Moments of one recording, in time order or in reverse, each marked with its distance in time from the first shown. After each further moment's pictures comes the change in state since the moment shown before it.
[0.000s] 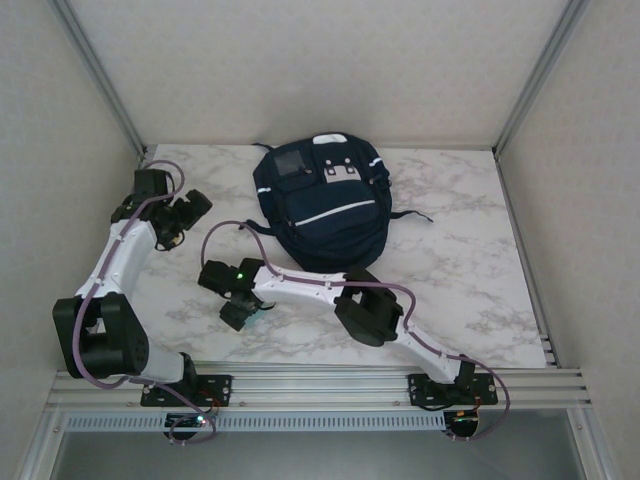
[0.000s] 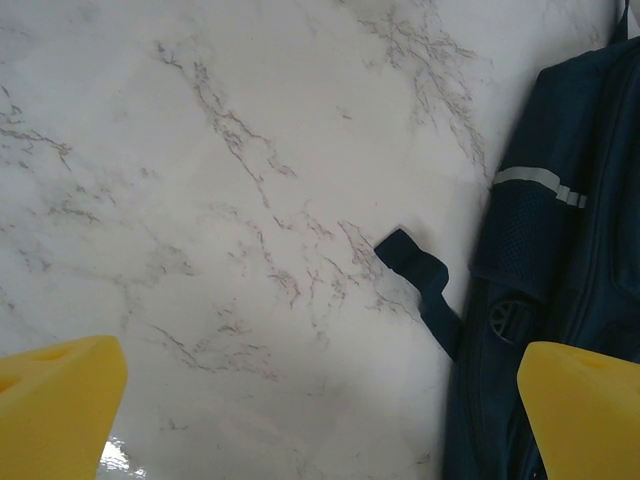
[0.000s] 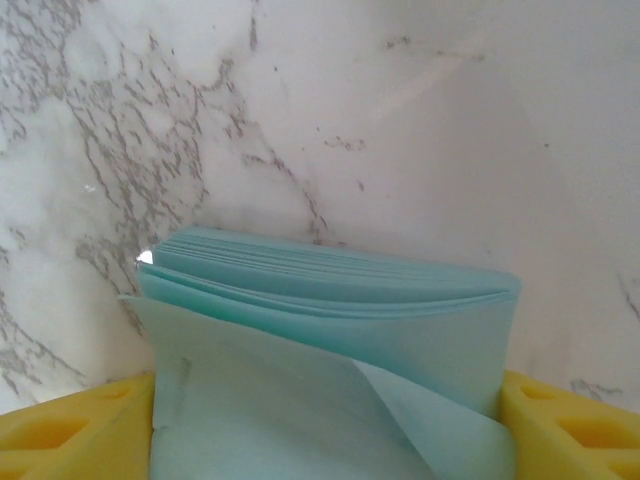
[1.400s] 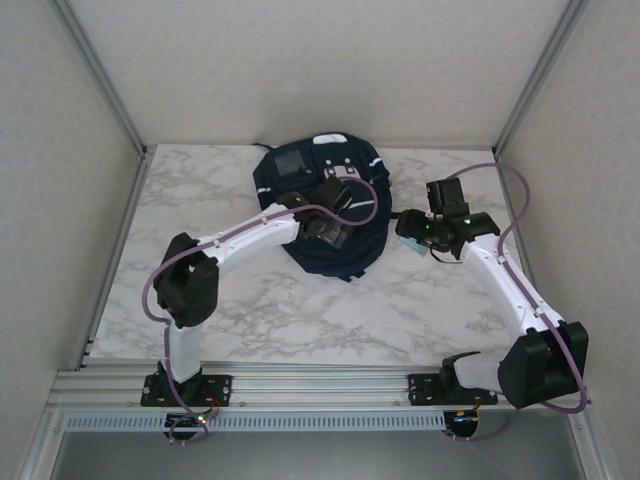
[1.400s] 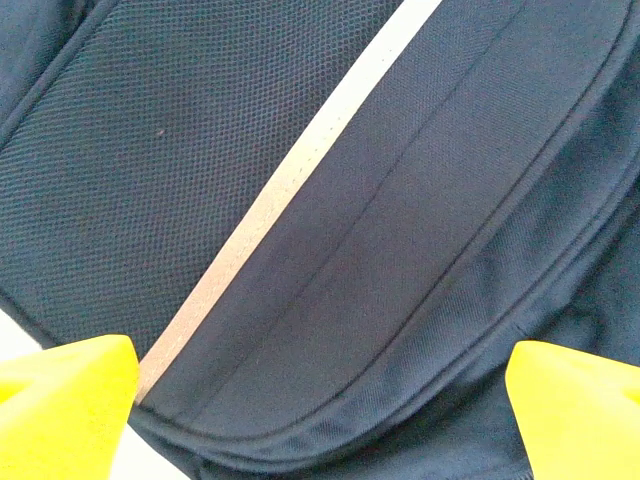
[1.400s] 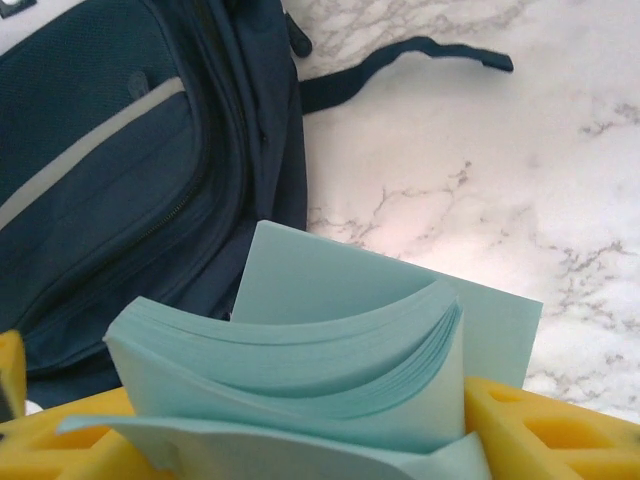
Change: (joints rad) left arm -0.895 0.545 0.544 -0.060 -0.426 0.587; right arm -0.980 -1.139 -0.970 0.178 -0.117 0.292
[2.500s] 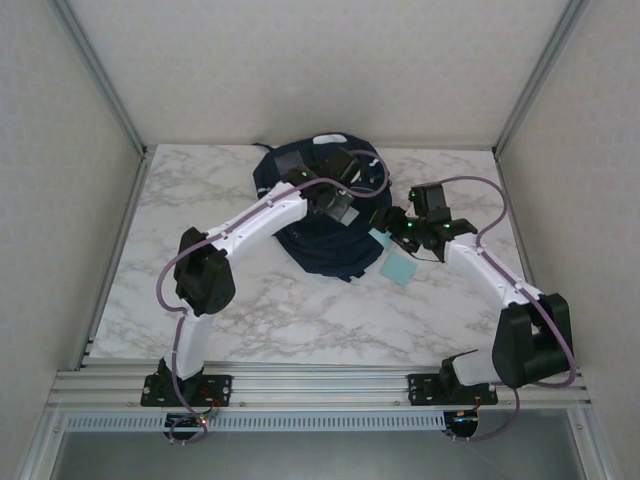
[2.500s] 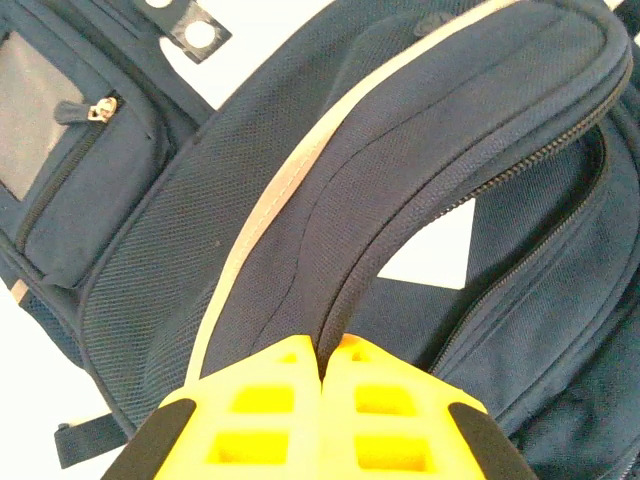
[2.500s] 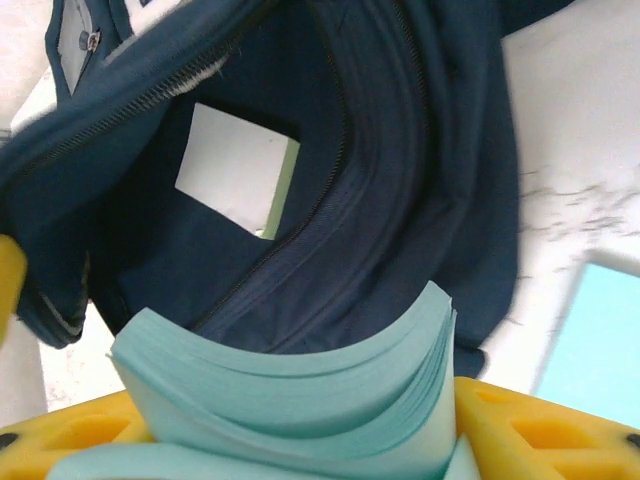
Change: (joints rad) left arm 0.036 0.135 0.382 -0.203 0.003 0.040; right arm 0.066 0.136 -0.109 0.372 -0.262 0.301
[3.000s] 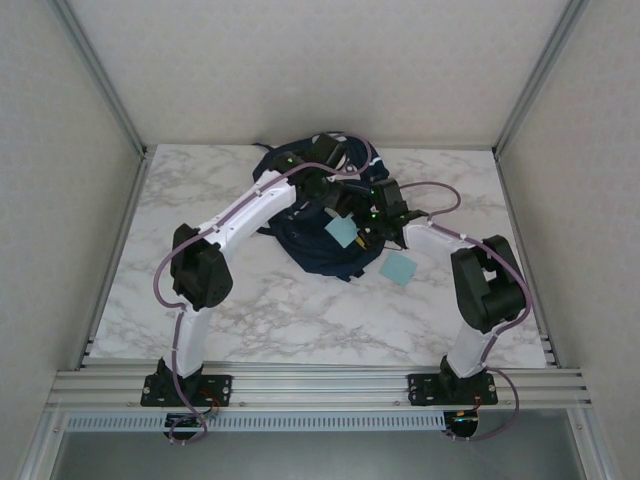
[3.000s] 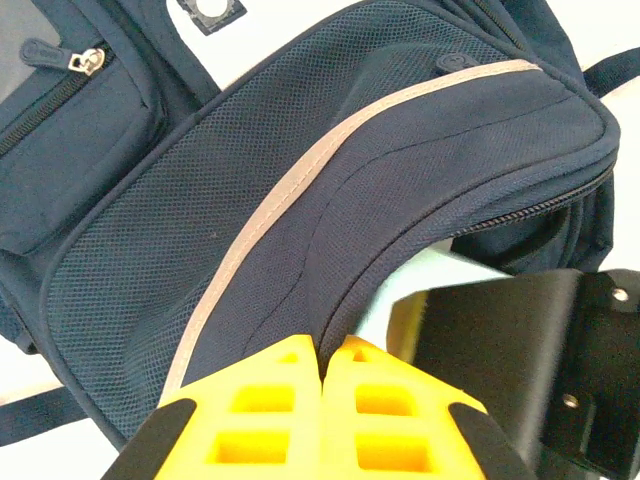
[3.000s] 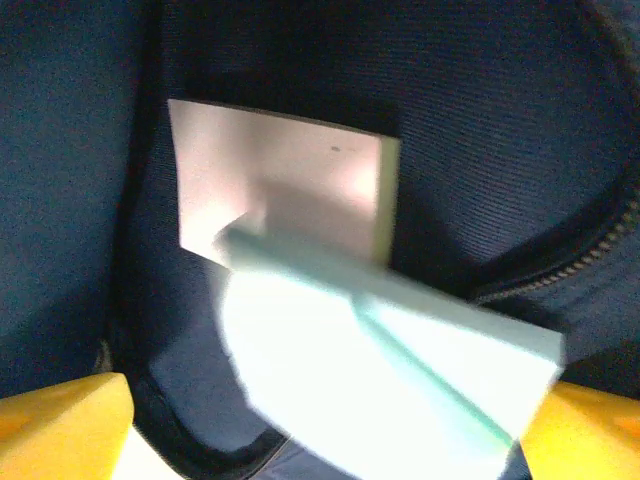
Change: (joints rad) left arm 0.072 0.016 0.061 -0.058 0.150 -0.150; right arm 0.113 0.360 0.122 0.276 -0.042 0.343
